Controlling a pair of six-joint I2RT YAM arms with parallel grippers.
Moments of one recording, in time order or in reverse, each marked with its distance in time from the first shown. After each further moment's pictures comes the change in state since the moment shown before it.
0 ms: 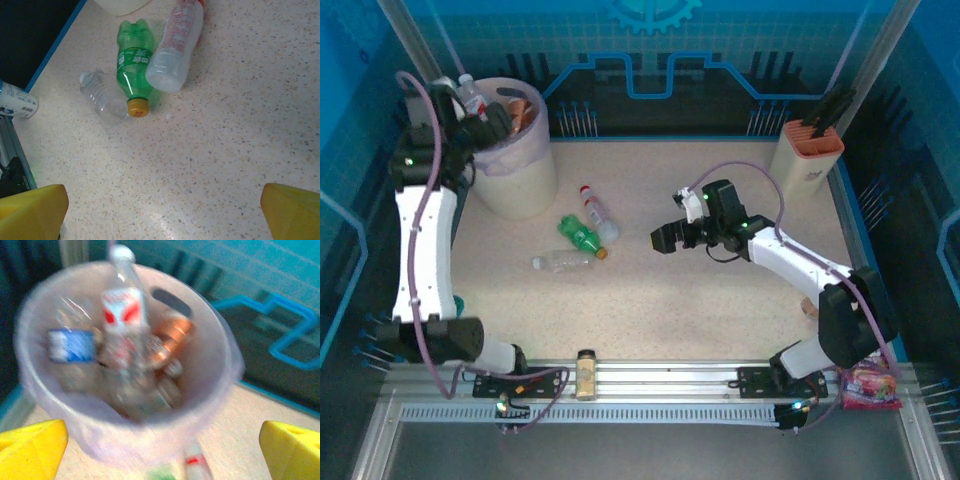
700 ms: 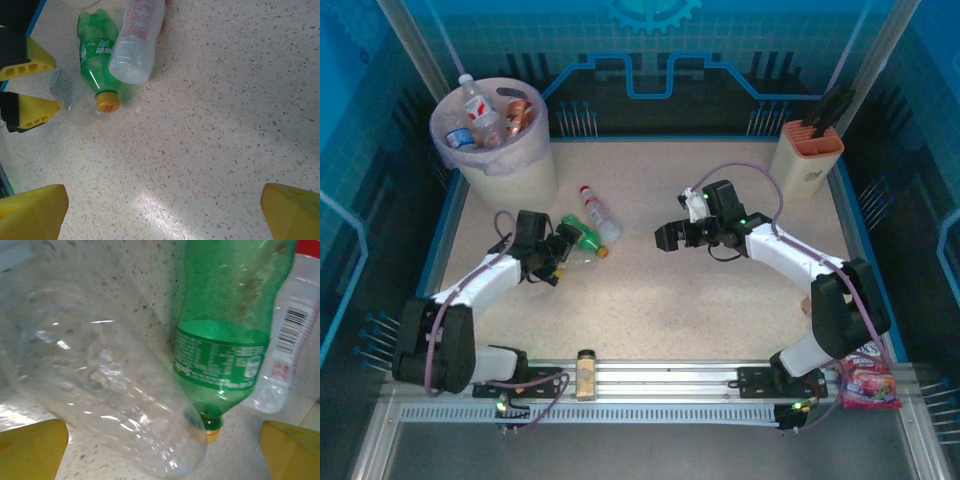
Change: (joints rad) left arm -0.252 -0.080 -1.127 0.593 0.266 -0.880; right arm -0.027 0.051 0.000 -0.024 0.048 0.024
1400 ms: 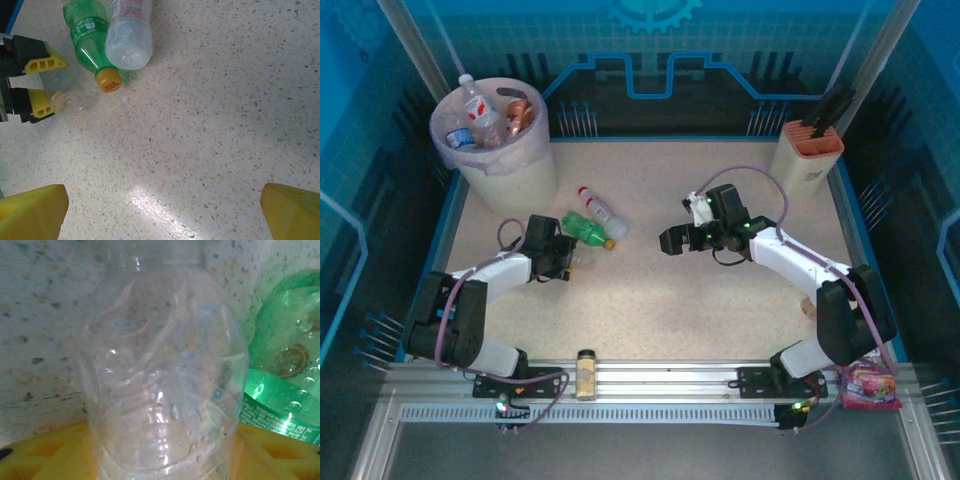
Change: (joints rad) left arm -0.024 0.110 -0.042 0.134 -0.103 -0.276; right arm -0.005 -0.045 -0.030 -0.041 0.044 -0.002
